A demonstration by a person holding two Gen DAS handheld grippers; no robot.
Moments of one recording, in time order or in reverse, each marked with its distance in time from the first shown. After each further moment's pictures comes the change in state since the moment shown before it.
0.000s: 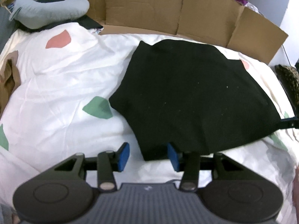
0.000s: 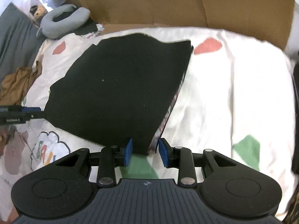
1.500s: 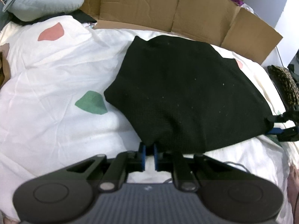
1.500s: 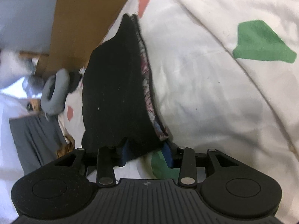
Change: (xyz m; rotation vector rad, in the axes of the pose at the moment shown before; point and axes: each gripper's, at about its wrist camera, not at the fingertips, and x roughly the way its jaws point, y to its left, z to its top) left arm 0.007 0.013 -0.009 -0.001 0.014 -0.081; right arm 0.052 -0.064 -0.042 0.789 -0.002 0.366
